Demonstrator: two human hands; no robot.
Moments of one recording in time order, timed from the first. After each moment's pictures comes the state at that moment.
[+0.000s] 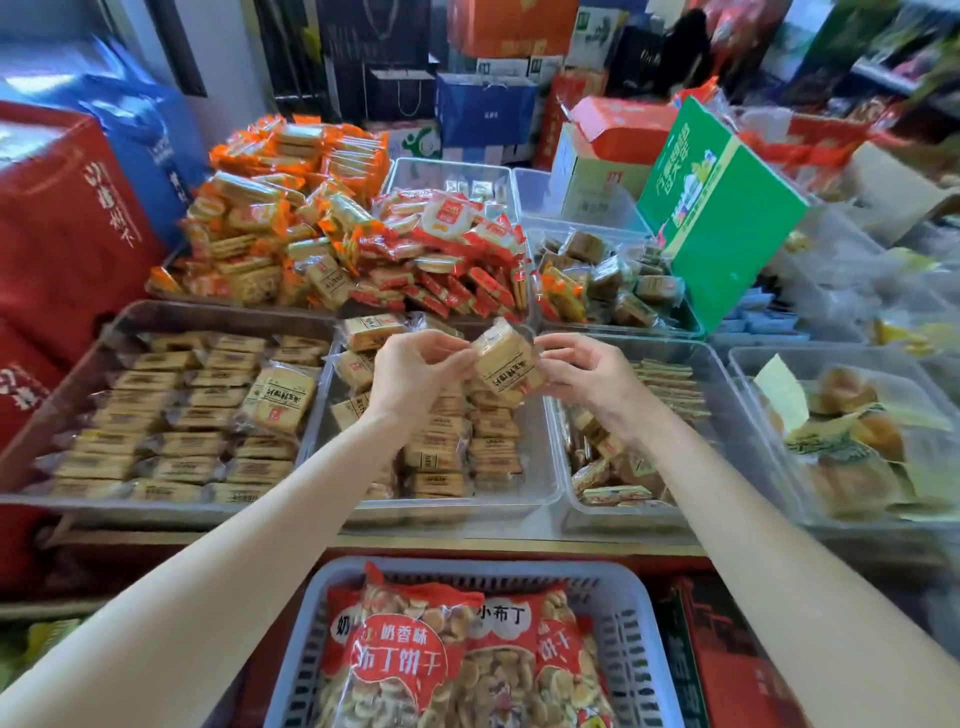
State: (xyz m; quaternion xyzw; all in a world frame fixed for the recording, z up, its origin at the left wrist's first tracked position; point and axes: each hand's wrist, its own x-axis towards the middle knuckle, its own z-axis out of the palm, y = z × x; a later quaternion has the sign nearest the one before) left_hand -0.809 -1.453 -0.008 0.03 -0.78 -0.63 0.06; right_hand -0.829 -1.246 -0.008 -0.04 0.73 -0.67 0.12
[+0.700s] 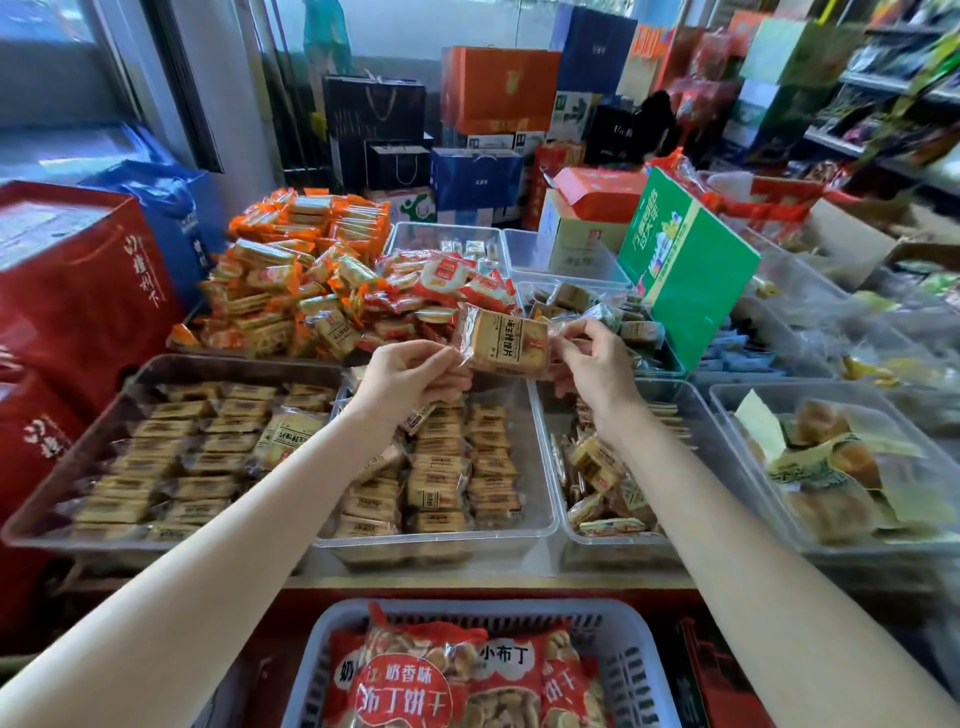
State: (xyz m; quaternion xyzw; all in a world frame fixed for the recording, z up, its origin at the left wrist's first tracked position) left_hand -0.800 -1.469 0.038 0.00 -0.67 -0.74 -0.02; right_hand -0.822 -1.273 0.045 0.02 0.77 -0.63 -0.09
